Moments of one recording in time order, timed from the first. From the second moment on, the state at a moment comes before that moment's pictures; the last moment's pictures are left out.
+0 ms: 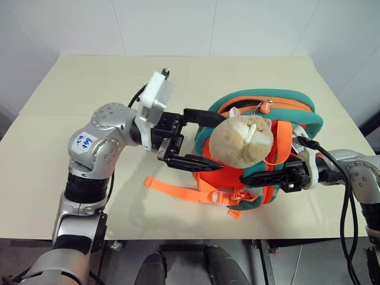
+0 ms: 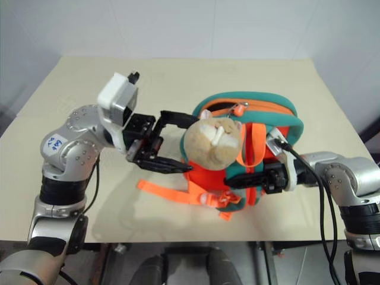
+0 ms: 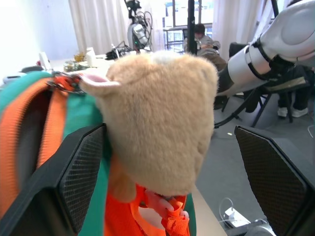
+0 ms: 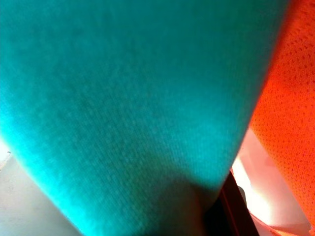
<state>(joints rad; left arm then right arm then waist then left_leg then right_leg) -0.87 0.43 -0.08 -0.17 -0.67 0.62 -1.22 -0.55 -0.89 0.01 -0.11 0.89 1.07 1.37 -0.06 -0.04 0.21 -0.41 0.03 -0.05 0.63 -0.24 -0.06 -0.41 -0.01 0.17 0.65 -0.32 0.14</state>
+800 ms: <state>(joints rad) -0.92 0.60 -0.07 -0.05 -0.65 0.59 -1.28 -0.53 -0.87 0.00 -0.12 0.89 1.07 1.33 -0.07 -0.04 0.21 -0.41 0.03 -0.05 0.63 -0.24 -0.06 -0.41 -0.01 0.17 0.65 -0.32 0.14</state>
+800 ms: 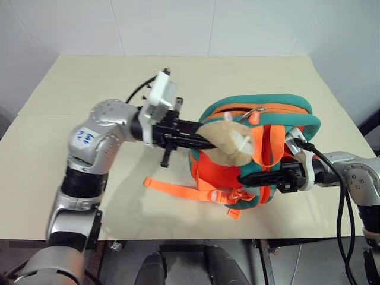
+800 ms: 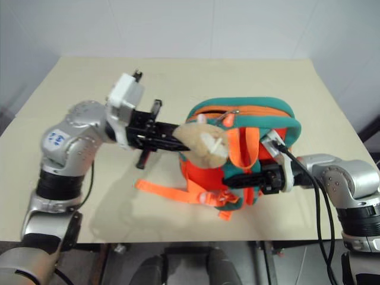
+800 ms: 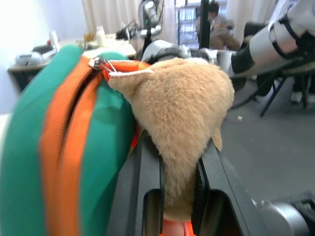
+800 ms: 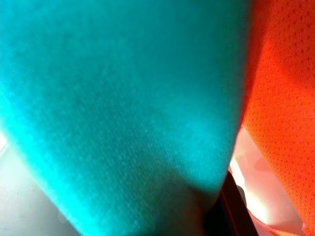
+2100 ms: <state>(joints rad) -0.71 0.56 -0.15 0.42 -0.31 0.24 -1.39 -0.45 -0.85 -0.08 -0.23 0.94 1.03 1.18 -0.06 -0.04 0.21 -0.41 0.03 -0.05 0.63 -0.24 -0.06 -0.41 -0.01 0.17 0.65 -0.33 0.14</state>
